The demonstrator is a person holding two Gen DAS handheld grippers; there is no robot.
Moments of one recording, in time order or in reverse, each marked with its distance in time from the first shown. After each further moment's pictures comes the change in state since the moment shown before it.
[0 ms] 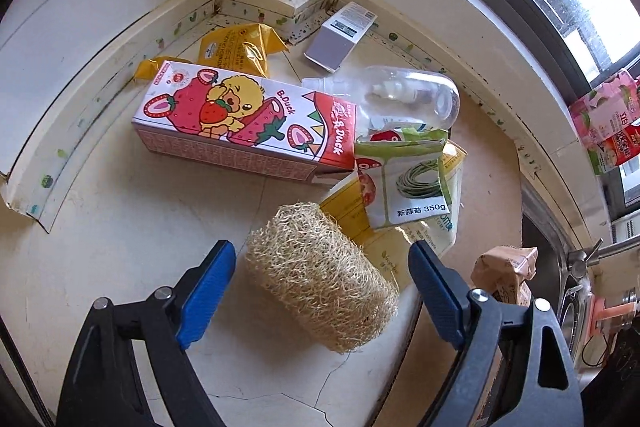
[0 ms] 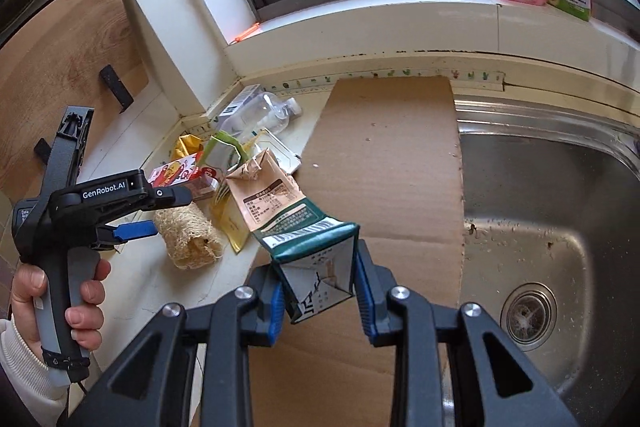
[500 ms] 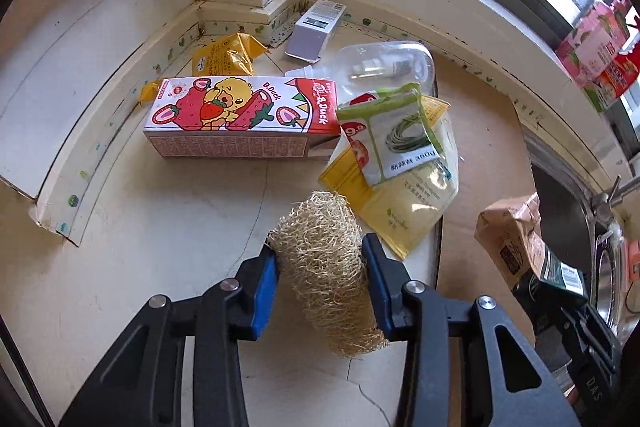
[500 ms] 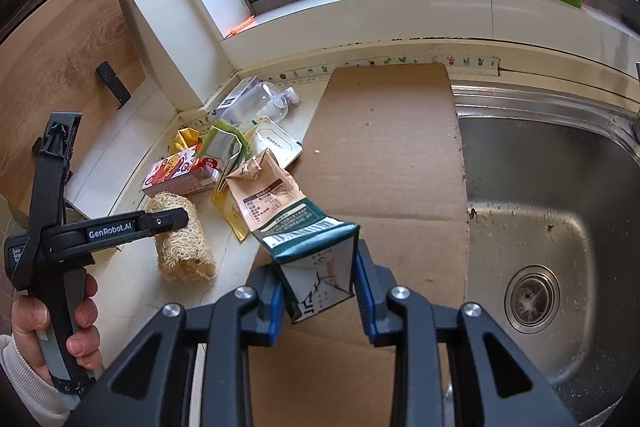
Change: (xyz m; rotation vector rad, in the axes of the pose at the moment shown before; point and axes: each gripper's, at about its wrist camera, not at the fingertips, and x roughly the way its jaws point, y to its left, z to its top) left arm -0.024 -0.013 -0.029 0.205 -0.034 0.081; right arm -0.005 0.010 -0.010 0.026 0.017 -0.013
